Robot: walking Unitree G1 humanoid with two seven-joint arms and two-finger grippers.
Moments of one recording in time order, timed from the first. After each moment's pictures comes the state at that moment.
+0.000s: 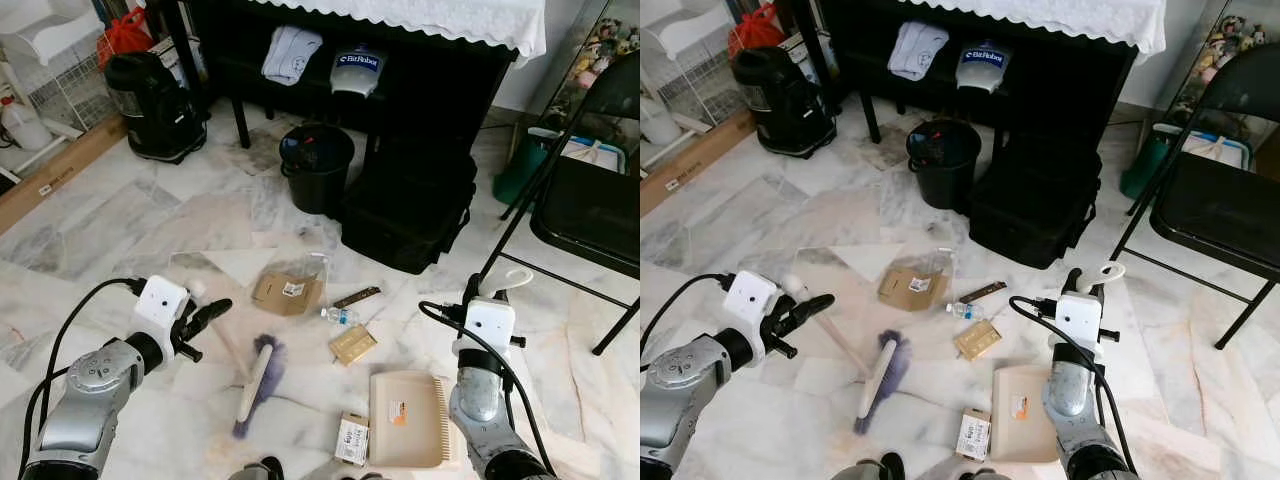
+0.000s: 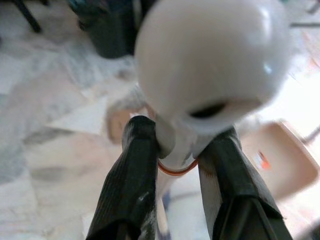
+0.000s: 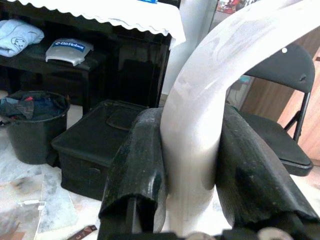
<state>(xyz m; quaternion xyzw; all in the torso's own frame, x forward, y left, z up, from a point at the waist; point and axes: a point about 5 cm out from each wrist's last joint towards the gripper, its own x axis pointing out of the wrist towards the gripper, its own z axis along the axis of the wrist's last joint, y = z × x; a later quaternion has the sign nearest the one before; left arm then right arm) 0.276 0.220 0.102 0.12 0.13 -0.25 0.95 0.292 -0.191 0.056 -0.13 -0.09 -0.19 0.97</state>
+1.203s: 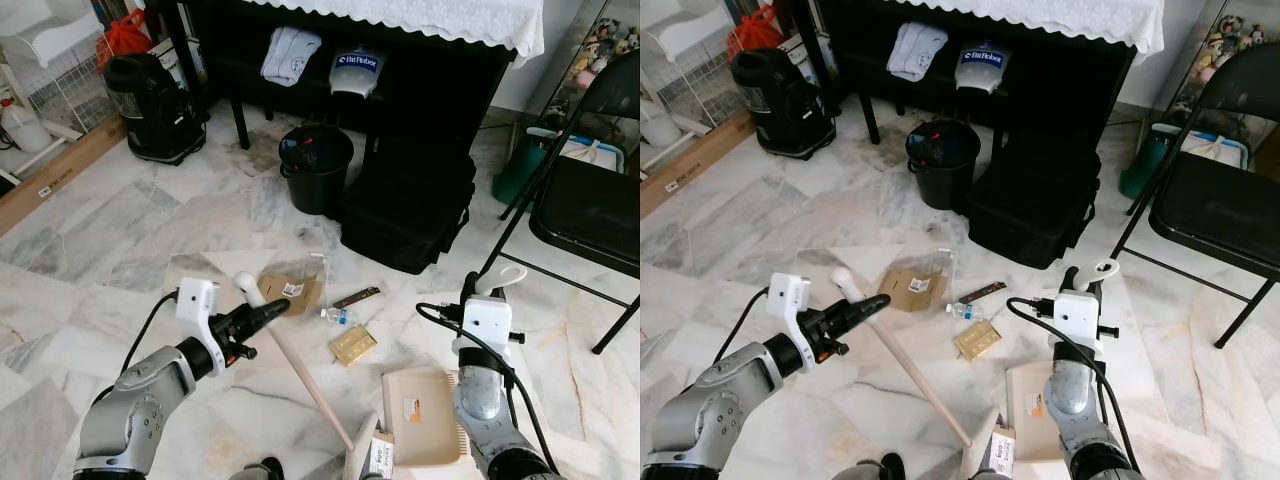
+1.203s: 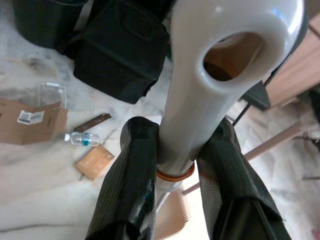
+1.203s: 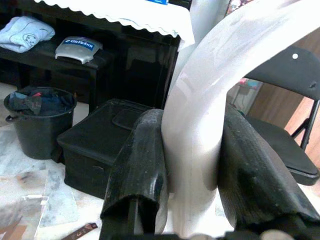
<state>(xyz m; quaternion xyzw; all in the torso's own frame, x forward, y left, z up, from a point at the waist) 0.273 0.164 0.113 -0.19 0.12 -0.28 0.93 0.294 -0.192 0.057 -0.14 -0.09 -0.17 0.97</state>
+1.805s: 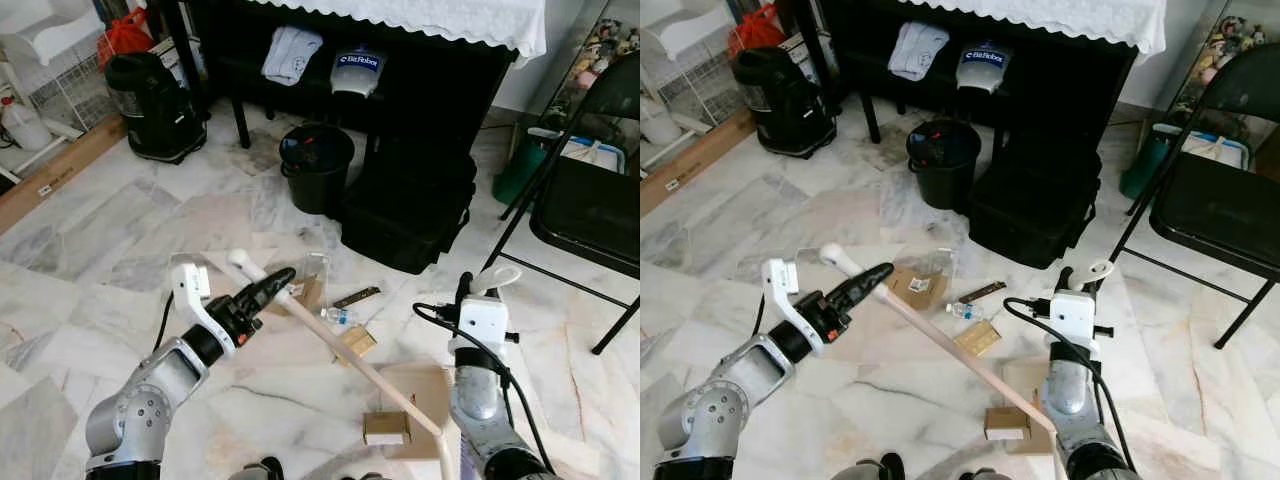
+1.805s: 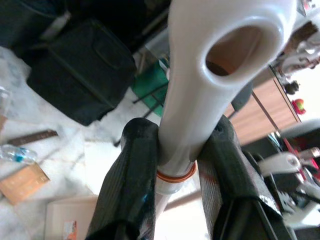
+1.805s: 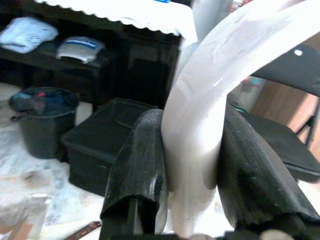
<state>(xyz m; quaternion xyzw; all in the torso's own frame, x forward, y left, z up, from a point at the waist) 0.278 0.155 0.134 -0.34 0.08 -0.27 0.90 0.295 -0.187 0.056 -0.13 -0.08 -0.16 0.97</state>
